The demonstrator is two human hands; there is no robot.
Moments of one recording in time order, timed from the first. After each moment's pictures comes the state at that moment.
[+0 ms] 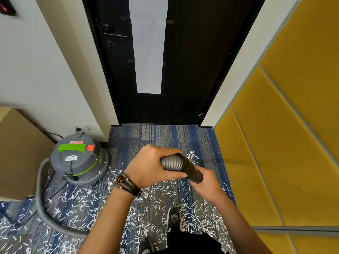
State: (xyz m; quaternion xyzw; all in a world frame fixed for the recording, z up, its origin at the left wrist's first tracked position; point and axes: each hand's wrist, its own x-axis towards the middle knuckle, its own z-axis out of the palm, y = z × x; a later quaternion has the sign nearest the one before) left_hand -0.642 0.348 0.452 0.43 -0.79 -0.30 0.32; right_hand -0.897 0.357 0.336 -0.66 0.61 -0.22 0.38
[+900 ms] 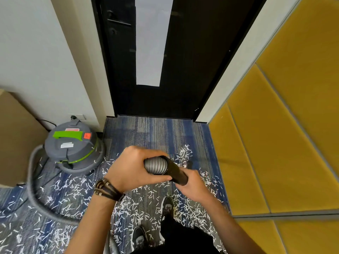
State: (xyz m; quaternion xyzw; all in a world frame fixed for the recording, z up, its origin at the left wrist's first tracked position) left_hand -0.585 0.415 0.447 0.44 -0.78 -0.29 0.33; right_hand -0.841 0.417 0.338 -0.68 0.59 -0.16 0.41
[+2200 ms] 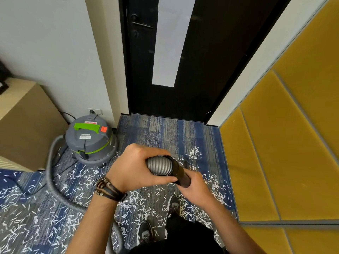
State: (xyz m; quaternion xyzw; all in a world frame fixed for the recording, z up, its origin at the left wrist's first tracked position) left_hand -0.557 0.474 0.462 0.46 -0.76 -0.28 0.37; right_hand -0.802 0.459 0.354 -0.69 0.55 -0.20 0.43
